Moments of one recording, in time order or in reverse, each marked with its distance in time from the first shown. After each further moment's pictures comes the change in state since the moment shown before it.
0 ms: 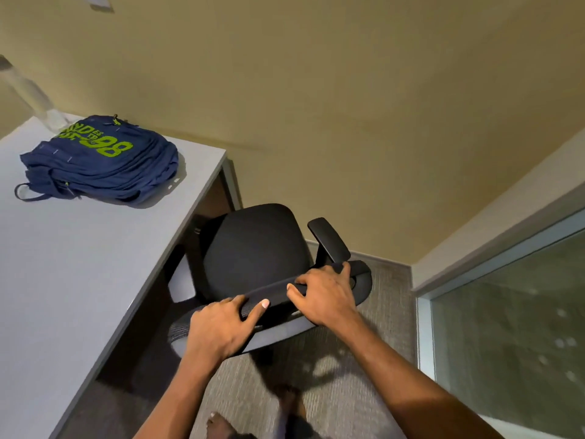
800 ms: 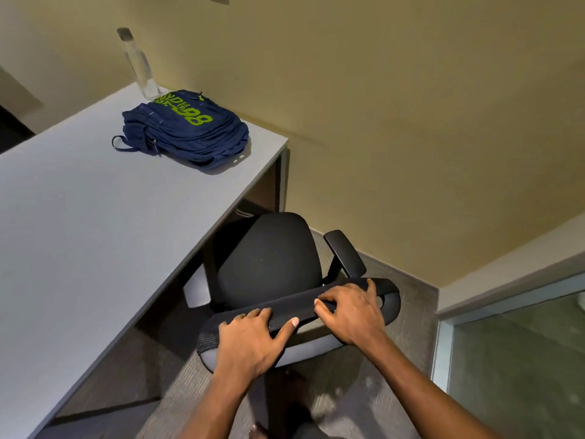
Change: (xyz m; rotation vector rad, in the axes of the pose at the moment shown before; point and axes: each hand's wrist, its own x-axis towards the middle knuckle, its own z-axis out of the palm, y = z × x) left_hand -0.132 -0.027 0.036 -0.058 0.032 -0.183; right_hand -0.090 -0.043 0.030 -0.015 -0.022 -0.145
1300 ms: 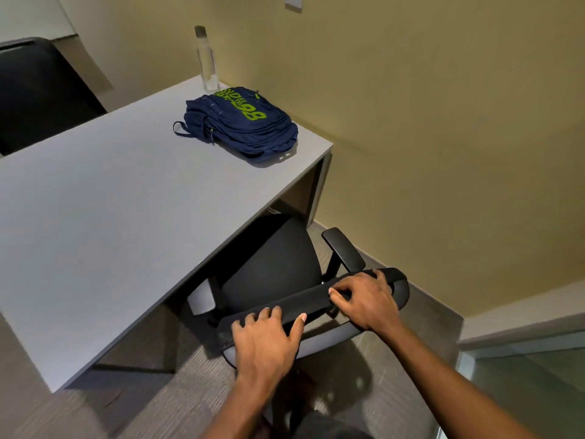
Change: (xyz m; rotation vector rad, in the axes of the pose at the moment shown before) left_hand -0.051 -0.024 -0.004 0.025 0.039 -0.244; right_hand 0.018 -0.043 -0.003 -0.022 -0.045 -0.232
